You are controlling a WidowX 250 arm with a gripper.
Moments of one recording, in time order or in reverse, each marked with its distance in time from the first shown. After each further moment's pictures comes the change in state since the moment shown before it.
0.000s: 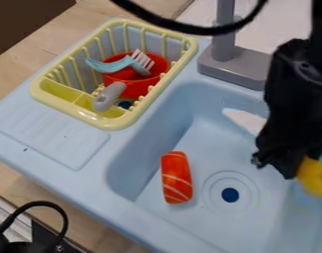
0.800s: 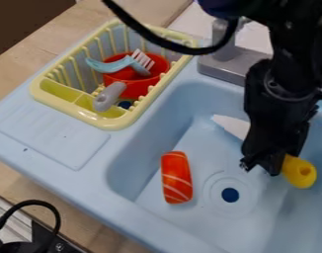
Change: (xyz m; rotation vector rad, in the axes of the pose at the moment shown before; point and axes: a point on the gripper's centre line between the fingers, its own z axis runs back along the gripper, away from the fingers) arm 0.018 -0.012 -0.036 -0.052 0.001 0.059
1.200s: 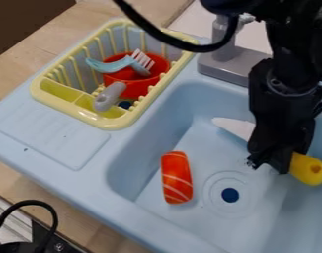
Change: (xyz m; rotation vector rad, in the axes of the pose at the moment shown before) arm -0.007 -0.008 -0.004 -0.027 0.062 -0.031
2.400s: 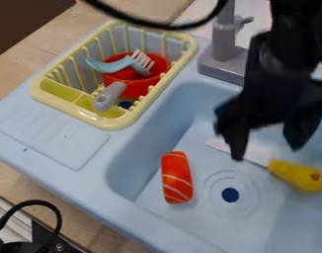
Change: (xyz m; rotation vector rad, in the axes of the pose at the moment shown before) arm 0.020 0.019 0.050 0.125 -0.115 -0.490
